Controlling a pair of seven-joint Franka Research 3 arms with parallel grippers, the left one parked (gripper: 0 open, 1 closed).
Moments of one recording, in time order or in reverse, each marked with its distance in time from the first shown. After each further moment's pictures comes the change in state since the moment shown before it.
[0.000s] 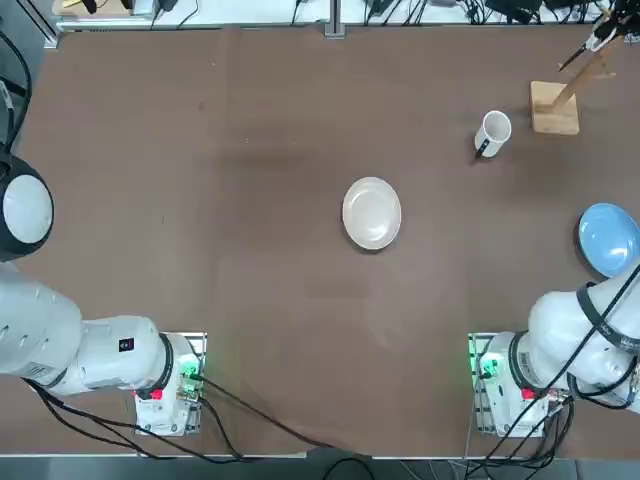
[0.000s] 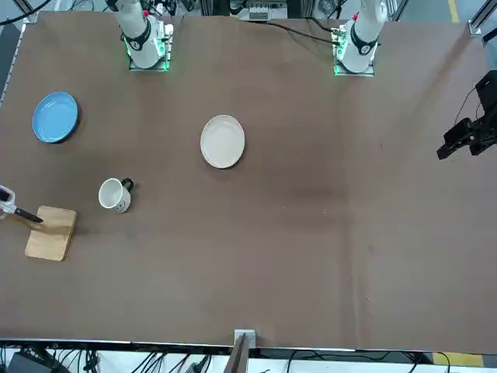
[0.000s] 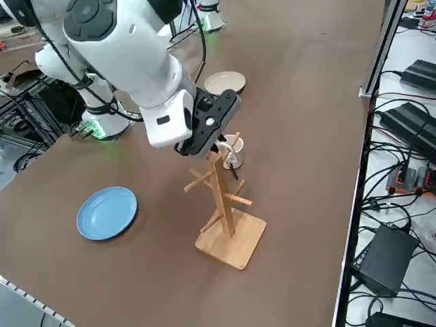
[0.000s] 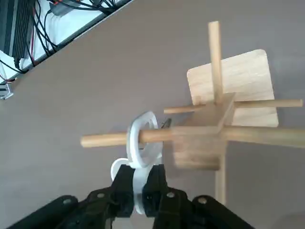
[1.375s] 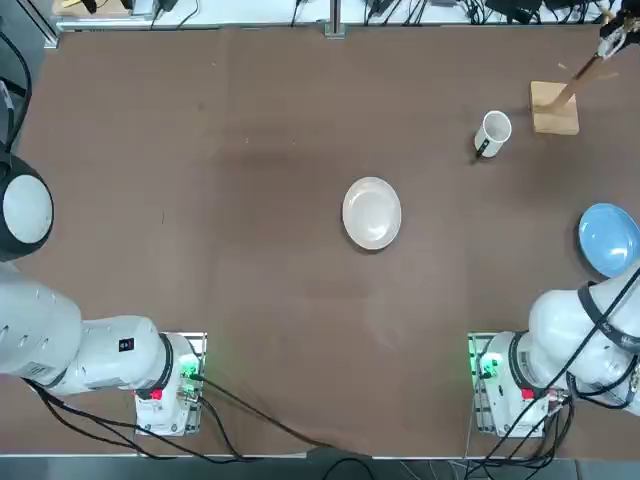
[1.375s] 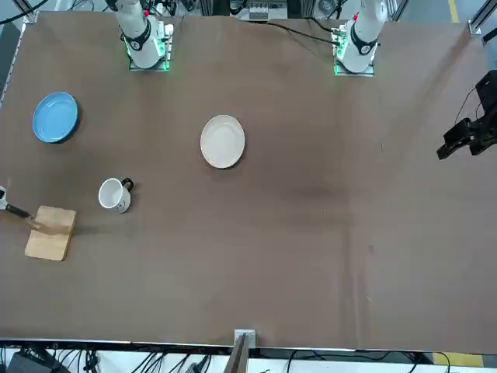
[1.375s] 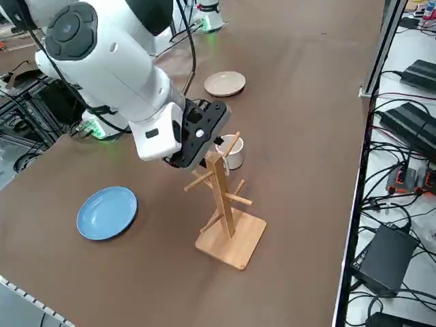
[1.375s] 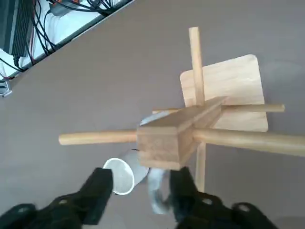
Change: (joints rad) arm -0.032 0.013 0.012 0.017 0.000 -0.004 -0.047
